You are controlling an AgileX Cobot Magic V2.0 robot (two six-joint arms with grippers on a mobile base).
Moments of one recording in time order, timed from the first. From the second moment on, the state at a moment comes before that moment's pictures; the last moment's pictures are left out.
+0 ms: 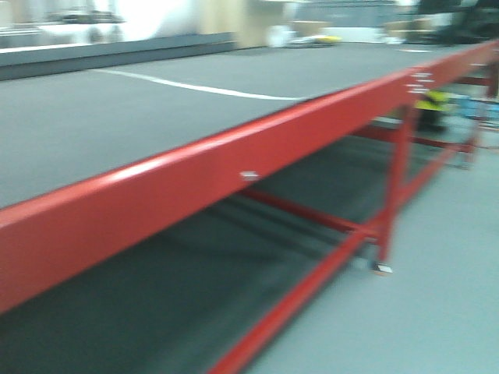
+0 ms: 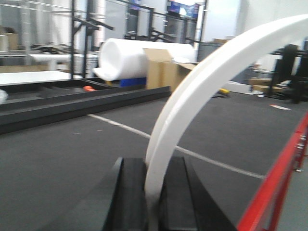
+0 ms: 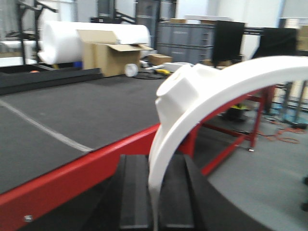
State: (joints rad) left arm 0.01 0.61 -0.62 -0.07 -0.01 0.02; right arm -0.25 0.52 -0.65 0.20 0.18 -0.19
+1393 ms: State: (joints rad) left arm 0.00 0.60 -0.62 -0.06 -0.01 0.02; right arm -0.25 0.52 -0.65 0.20 0.18 -0.19
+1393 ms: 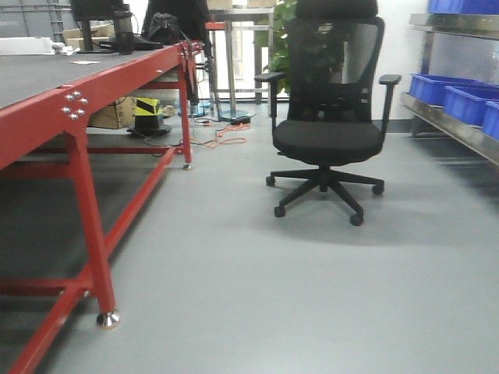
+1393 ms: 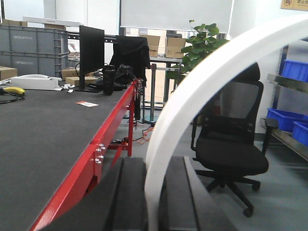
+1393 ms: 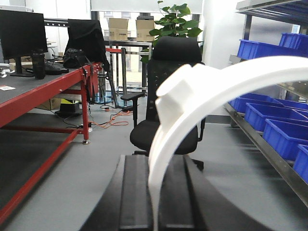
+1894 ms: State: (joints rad) left arm 0.00 0.60 -0.62 -0.06 -0.01 0.02; right arm -0.25 0.52 -0.65 0.20 0.18 -0.19
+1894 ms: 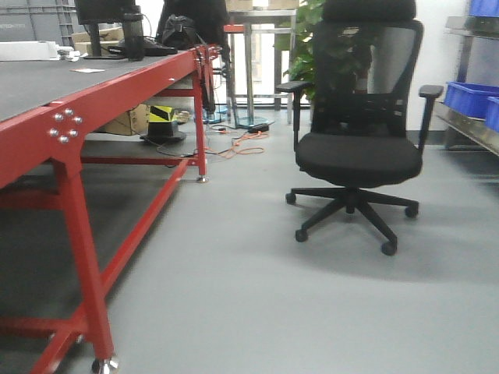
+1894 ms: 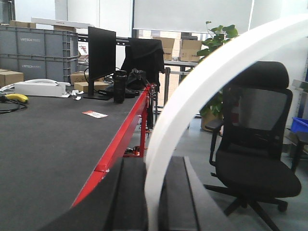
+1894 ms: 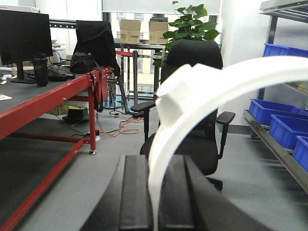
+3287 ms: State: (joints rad) left arm 0.00 0.60 -0.62 -0.06 -0.01 0.02; right arm -0.25 0.52 -0.65 0.20 0.18 -0.19
